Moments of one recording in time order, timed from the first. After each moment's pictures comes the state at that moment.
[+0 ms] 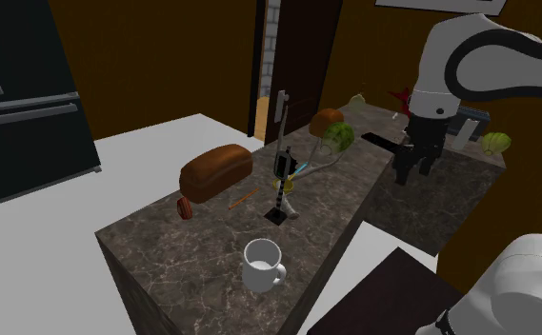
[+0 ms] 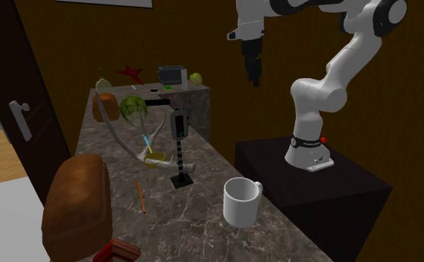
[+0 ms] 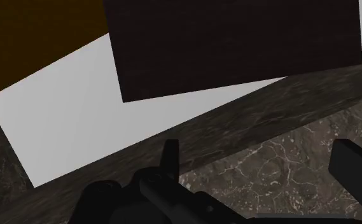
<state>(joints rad) 0.02 -0.78 -0.06 -2.45 -0.09 1.50 0.14</state>
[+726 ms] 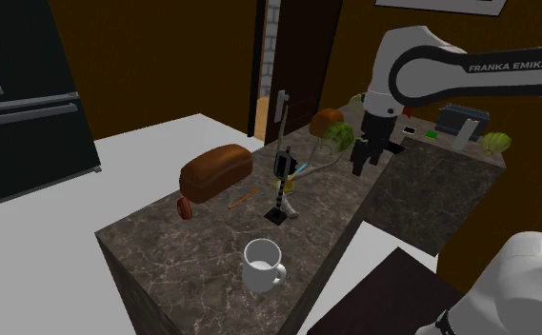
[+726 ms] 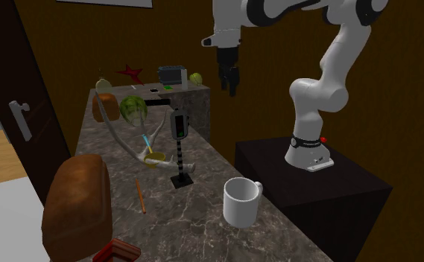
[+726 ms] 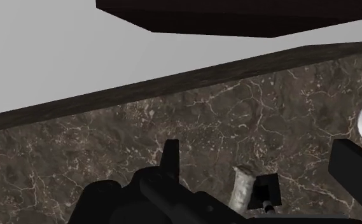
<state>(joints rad) 0.11 -0.51 -0.09 -2.35 -0.08 1.77 -0.02</state>
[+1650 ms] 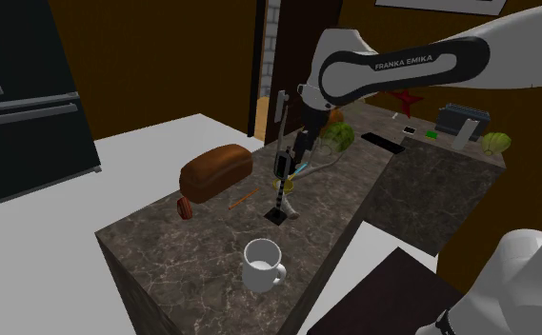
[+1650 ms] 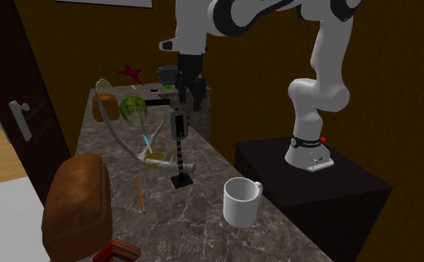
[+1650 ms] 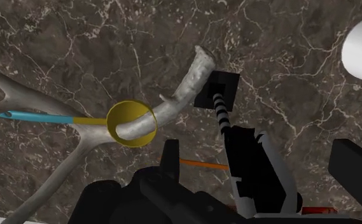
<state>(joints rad) 0.22 -0.11 -0.08 -2.04 -0.01 2.02 -0.27</state>
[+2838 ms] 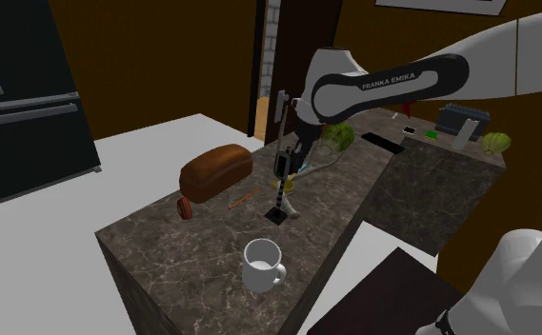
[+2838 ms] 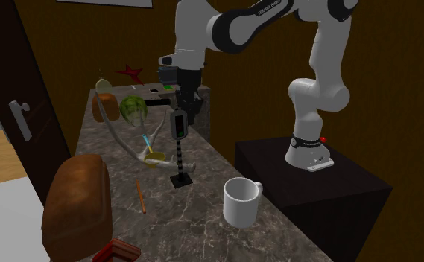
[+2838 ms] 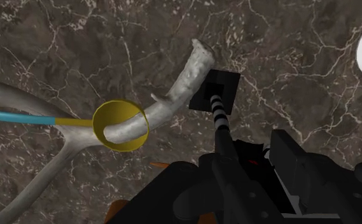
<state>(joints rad) 0.23 -0.06 -0.07 -2.10 0.00 2.13 -0.28</state>
